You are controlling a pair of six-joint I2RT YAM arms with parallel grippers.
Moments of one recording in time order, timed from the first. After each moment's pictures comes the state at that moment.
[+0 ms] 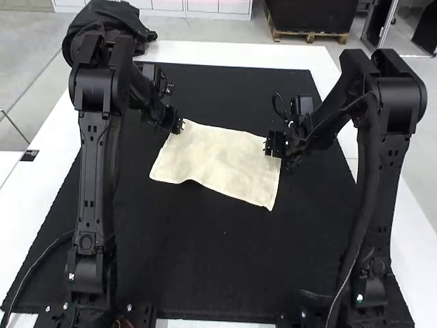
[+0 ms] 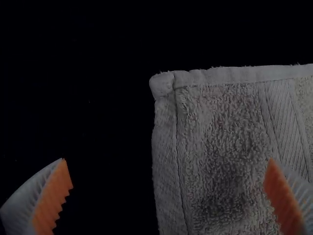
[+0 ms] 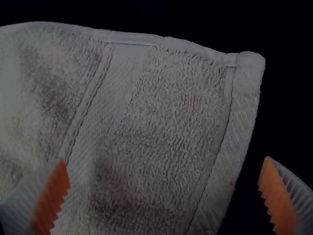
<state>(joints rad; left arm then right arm) 0.00 2.27 1.48 -0.03 0.24 0.24 0.16 2.03 0.98 0.24 -0.13 0.15</state>
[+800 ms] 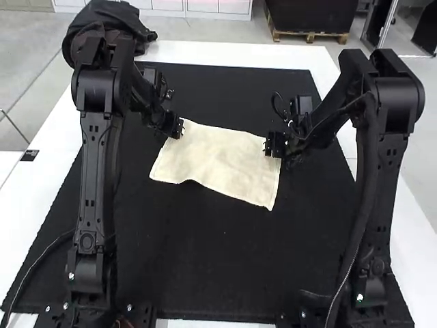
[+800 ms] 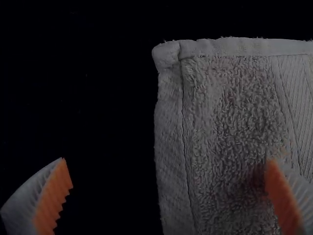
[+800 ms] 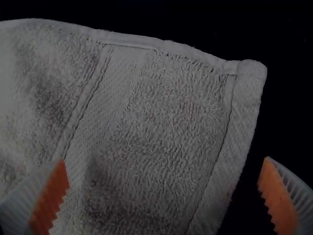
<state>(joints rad) 0.00 2.30 1.49 -0.05 0.21 0.24 0.16 2.05 1.00 0.23 -0.13 0.11</state>
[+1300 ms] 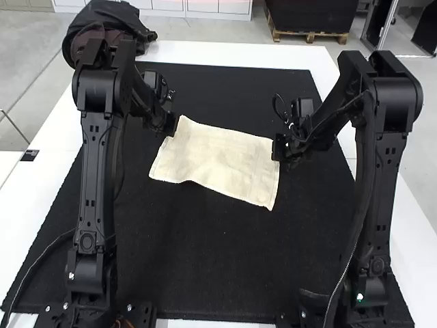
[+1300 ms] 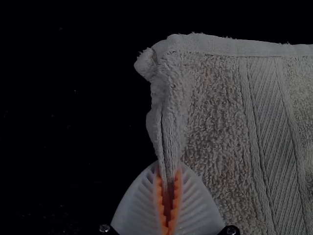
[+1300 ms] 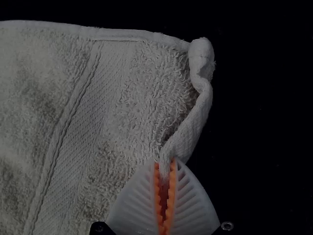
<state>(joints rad) 0.00 2.30 1.45 0.05 0.24 0.25 0.15 2.07 0.99 0.27 -0.18 0.12</state>
